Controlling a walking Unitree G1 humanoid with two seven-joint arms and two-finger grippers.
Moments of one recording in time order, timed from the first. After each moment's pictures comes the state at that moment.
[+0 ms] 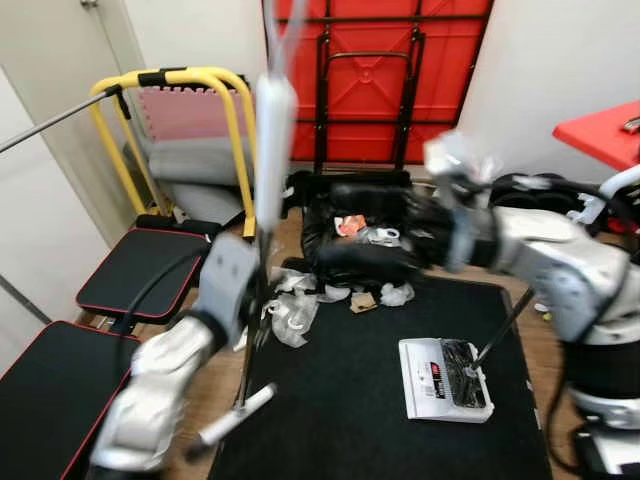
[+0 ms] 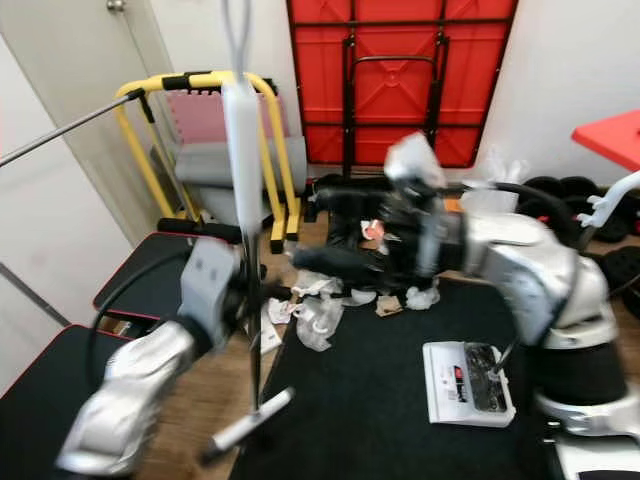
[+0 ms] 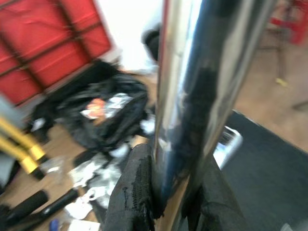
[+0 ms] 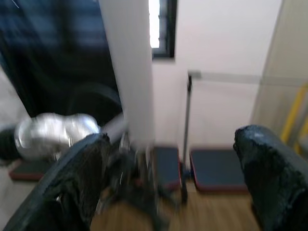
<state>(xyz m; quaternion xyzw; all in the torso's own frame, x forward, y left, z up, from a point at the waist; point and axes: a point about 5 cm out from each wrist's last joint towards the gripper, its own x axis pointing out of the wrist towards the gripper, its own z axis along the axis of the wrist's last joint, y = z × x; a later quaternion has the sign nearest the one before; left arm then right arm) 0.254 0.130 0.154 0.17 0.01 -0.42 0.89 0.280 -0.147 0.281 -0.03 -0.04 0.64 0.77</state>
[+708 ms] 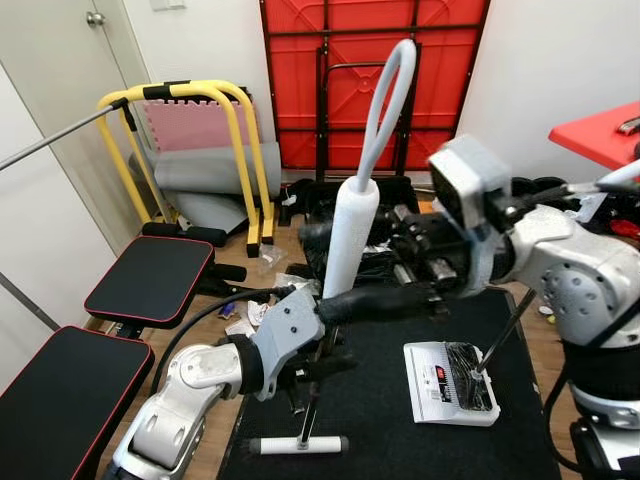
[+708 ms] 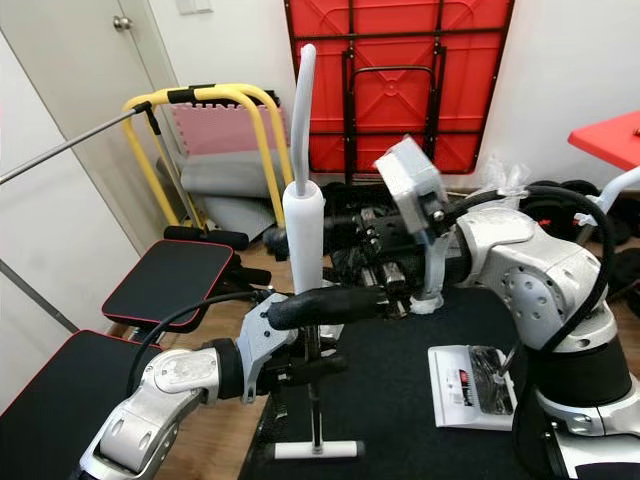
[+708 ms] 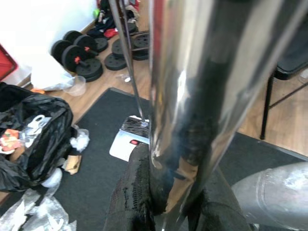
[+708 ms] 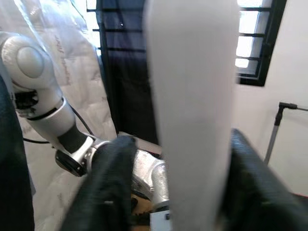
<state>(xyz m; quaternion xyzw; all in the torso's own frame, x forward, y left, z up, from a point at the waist) 0.241 0.092 0.144 0.17 0.03 -0.54 0.82 0.251 -0.113 0.291 -0.01 -0.05 0.76 0.64</state>
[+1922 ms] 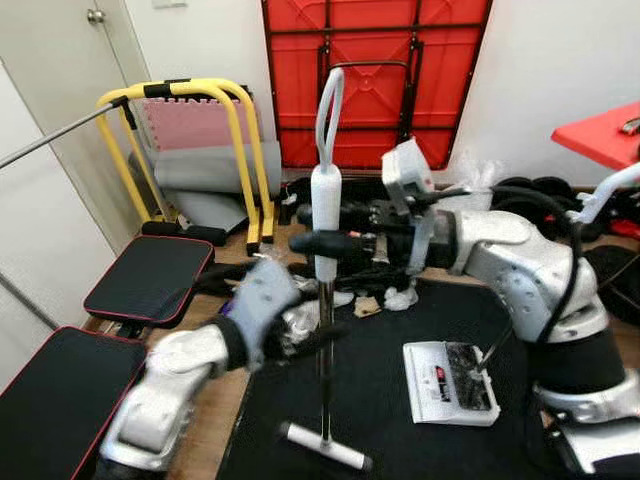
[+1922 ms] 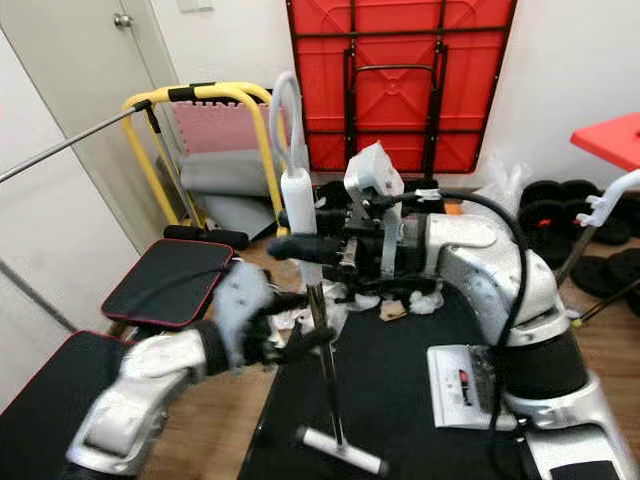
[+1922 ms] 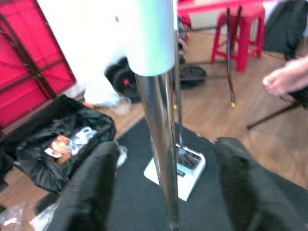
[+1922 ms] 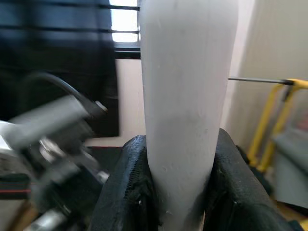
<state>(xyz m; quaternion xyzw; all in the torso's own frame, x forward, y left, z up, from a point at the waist) 0.260 0.127 0.176 0.13 -0.04 -0.44 0.89 0.299 -0.102 0.265 -0.04 -0.04 0.58 0.81</state>
